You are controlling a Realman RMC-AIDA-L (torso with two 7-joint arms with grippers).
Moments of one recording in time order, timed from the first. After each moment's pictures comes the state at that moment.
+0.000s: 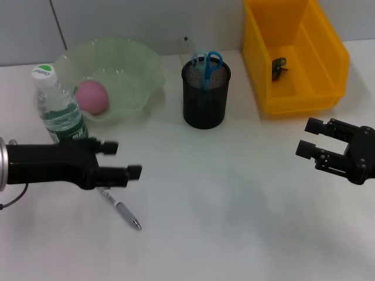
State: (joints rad) left arm -0.30 -2.05 1.24 1.31 1.96 1.46 -2.09; right arm 0.29 2.03 -0.57 -0.57 -1.75 -1.77 1.23
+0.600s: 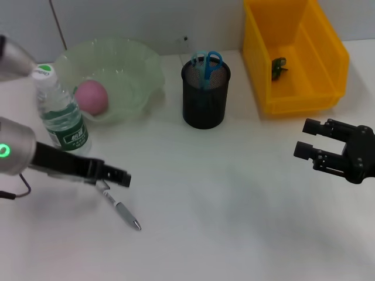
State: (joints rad) left arm -0.52 -2.07 1.26 1.28 2.36 1.54 -2.80; right arm 0.30 2.03 -0.57 -0.60 -1.78 -1.76 1.25
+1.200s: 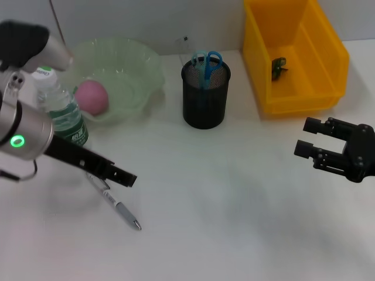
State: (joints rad) left arm -0.61 -2.06 1.33 1.30 2.44 1.55 -2.57; right arm 0.30 2.03 -0.57 -0.60 -1.78 -1.75 1.25
